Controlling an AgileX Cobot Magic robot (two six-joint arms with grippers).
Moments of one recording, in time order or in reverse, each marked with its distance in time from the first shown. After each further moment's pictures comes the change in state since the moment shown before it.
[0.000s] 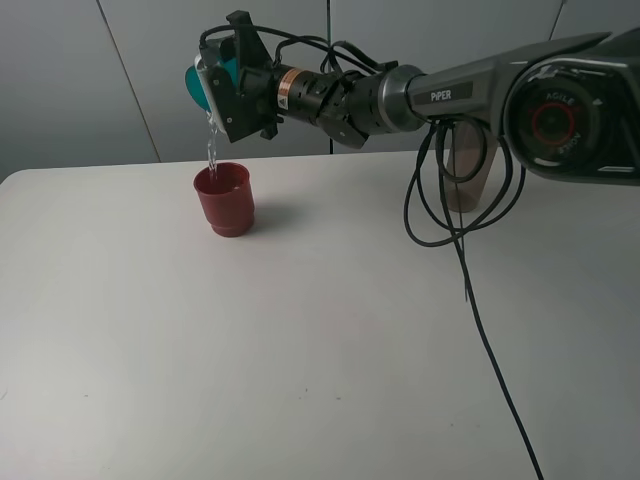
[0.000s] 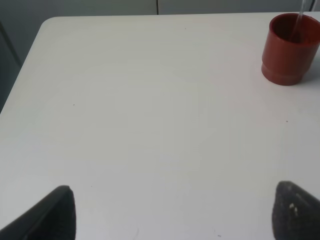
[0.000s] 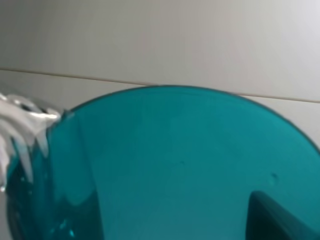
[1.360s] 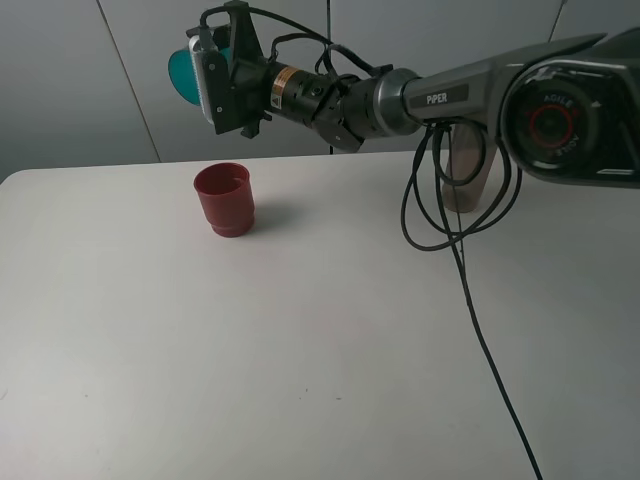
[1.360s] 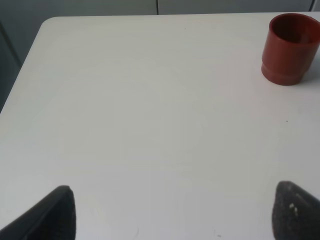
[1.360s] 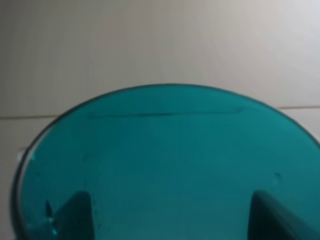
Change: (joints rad) left arm 0.000 0.000 0.000 0.000 0.000 0.002; right arm 0.017 -0.005 0.023 0.018 -0.103 0.247
